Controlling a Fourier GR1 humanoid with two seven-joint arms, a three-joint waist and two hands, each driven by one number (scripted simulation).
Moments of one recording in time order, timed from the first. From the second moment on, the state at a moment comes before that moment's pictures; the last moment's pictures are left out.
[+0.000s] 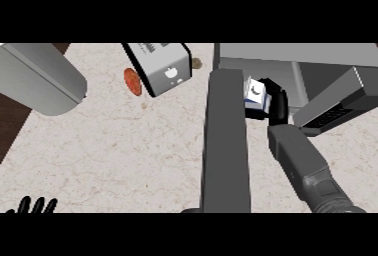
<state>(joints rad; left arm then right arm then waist) 0.70 0.12 -0.03 -1.95 0.32 -0.35 -0.53 -0.82 -0.12 -0.14 -0.25 -0.02 -0.51 -0.76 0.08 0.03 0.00</state>
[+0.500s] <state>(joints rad) 0.67 0.12 -0.04 -1.93 0.32 -0.36 -0.53 -0.90 -0.19 -0.13 -0.16 0.04 -0.60 -0.80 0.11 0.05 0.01</state>
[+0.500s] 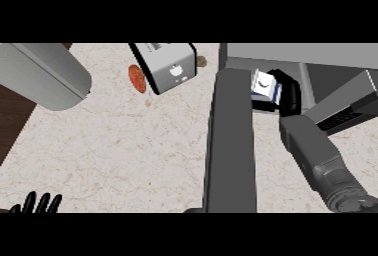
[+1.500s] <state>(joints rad) 0.60 0.13 -0.03 -1.88 0.33 -0.37 -0.51 -0.99 -0.24 -0.20 -0.16 0.03 -0.83 -0.83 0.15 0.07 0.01</state>
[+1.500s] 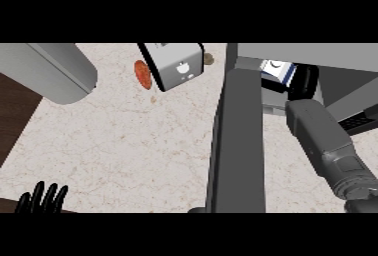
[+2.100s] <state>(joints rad) 0.55 0.15 -0.02 -1.87 0.31 -0.38 -0.50 -0.90 -0.30 -0.09 -0.02 0.18 -1.08 -0.53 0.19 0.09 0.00</state>
